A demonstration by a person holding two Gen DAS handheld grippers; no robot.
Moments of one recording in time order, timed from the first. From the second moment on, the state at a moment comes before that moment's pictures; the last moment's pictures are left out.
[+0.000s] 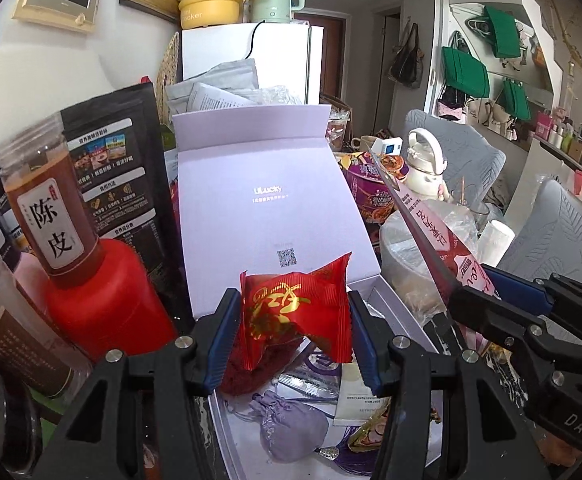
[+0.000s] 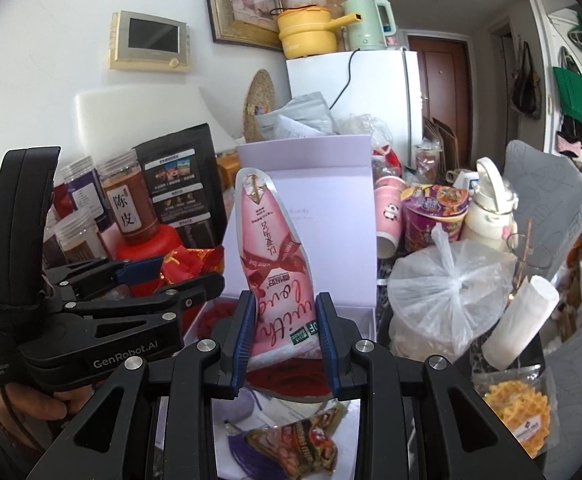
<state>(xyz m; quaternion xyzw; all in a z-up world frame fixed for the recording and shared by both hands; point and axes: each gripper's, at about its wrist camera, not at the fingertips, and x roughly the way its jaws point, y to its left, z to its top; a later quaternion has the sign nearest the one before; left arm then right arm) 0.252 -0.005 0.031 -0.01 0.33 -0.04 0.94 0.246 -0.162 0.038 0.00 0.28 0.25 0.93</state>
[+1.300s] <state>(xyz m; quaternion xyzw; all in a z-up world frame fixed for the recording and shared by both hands) 0.268 -0.001 -0.077 0.02 0.46 -0.02 0.89 0.266 -0.149 -0.059 0.00 0.39 0.23 0.89</state>
